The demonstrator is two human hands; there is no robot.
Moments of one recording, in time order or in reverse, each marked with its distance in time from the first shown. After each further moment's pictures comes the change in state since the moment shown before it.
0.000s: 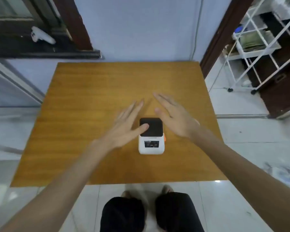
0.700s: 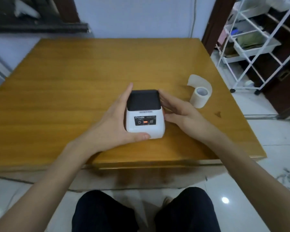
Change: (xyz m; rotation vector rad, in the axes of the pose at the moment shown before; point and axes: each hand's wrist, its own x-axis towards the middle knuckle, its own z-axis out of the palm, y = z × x) left_hand -0.042 -0.023 0.098 -0.204 0.186 0.159; right_hand -0.060 0.095 0.089 0.522 -0.023 -0.107
